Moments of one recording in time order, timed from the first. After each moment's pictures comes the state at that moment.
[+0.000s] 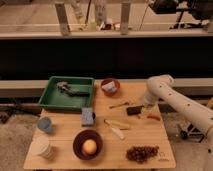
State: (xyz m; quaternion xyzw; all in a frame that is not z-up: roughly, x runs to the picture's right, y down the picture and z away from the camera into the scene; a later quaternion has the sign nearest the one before) arm 0.238 0.114 0.885 -0.29 -0.06 0.04 0.95
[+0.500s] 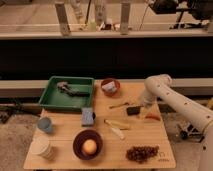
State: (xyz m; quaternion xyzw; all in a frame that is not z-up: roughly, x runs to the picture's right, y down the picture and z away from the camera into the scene) arm 0.234 0.112 0.894 -0.29 -0.06 0.04 0.95
